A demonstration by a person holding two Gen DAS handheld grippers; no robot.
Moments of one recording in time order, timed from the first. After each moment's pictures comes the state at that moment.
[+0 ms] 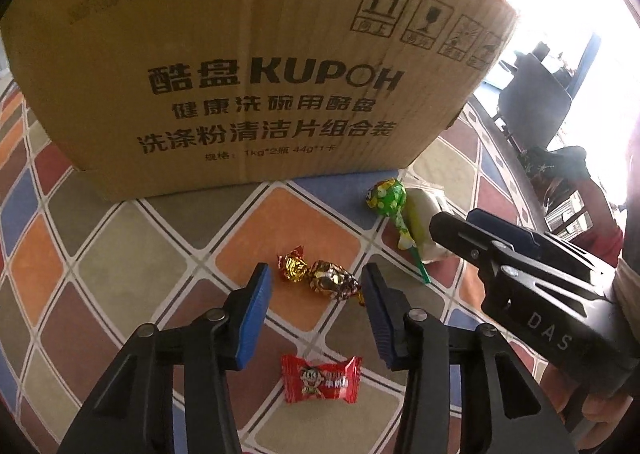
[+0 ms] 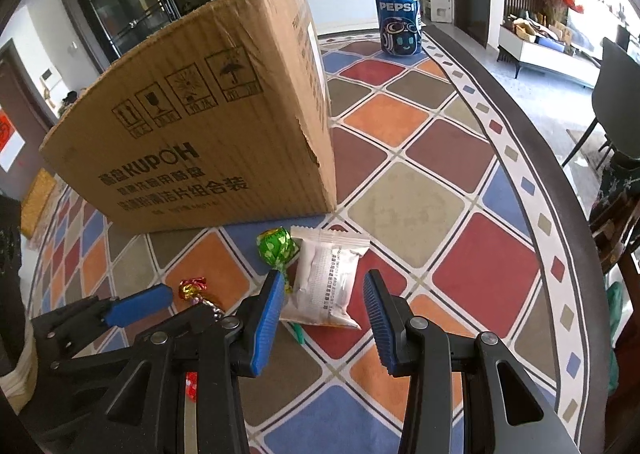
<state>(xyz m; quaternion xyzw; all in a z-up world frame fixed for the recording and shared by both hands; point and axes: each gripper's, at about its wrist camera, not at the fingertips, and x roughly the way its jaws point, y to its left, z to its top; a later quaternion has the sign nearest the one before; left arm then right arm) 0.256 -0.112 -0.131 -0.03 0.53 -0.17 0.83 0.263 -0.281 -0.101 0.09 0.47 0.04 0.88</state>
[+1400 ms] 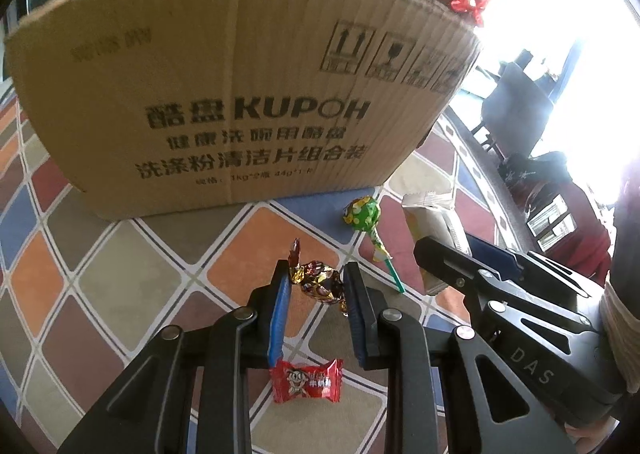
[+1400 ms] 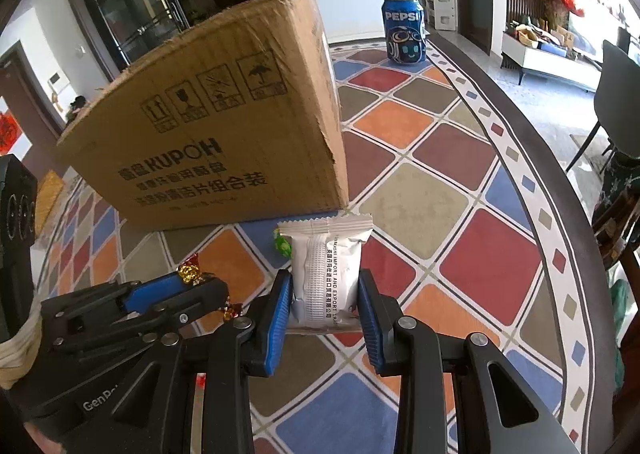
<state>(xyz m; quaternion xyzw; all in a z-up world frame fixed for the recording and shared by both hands) 0.256 -0.128 -0.115 -0.04 0.49 -0.19 0.85 0.247 -0.276 -0.093 0.09 0.45 0.05 0.89</state>
